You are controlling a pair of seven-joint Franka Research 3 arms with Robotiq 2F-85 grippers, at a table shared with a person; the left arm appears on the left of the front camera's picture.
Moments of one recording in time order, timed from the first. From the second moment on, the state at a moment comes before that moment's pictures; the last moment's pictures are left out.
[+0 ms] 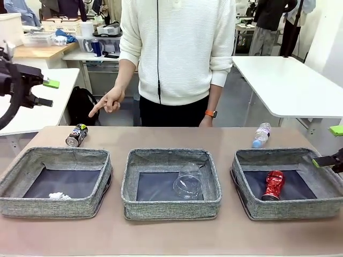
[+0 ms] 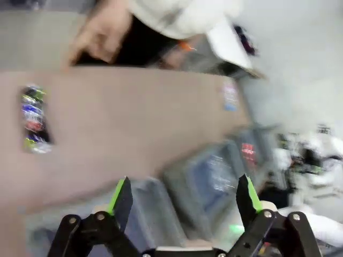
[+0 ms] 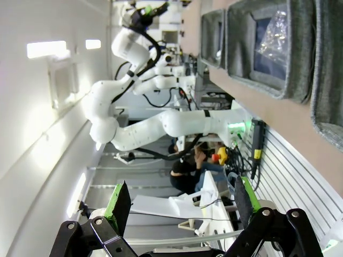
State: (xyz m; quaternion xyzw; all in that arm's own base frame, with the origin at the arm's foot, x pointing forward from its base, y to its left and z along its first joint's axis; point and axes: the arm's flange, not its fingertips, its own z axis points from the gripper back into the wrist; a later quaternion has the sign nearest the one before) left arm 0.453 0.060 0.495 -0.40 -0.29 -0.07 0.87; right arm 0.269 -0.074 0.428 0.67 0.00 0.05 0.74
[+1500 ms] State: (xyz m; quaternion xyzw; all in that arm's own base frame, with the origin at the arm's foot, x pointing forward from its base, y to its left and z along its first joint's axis) left arm 0.538 0.042 0.474 -0.11 -0.24 -0.07 0.96; right arm 0.269 -0.075 0.428 0.67 0.00 0.05 0.74
